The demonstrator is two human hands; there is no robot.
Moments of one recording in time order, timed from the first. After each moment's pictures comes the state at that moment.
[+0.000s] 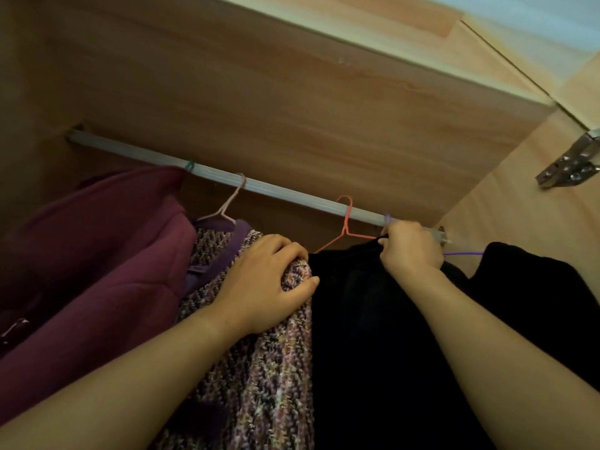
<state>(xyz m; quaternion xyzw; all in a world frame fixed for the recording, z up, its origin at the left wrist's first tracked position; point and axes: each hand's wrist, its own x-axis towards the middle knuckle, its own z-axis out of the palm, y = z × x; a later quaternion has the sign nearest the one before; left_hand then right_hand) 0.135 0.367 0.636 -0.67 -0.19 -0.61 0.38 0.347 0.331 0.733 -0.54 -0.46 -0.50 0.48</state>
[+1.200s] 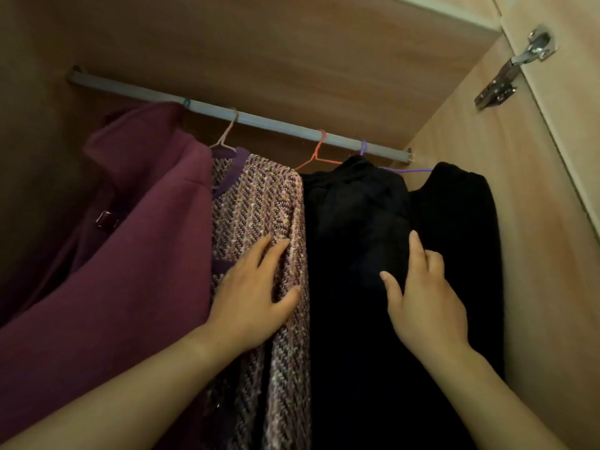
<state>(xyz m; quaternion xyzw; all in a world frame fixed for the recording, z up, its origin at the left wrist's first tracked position) 0.158 0.312 0.466 -0.71 -0.34 -0.56 0.25 0.381 0.261 0.475 -0.54 -0.51 -0.42 0.52</state>
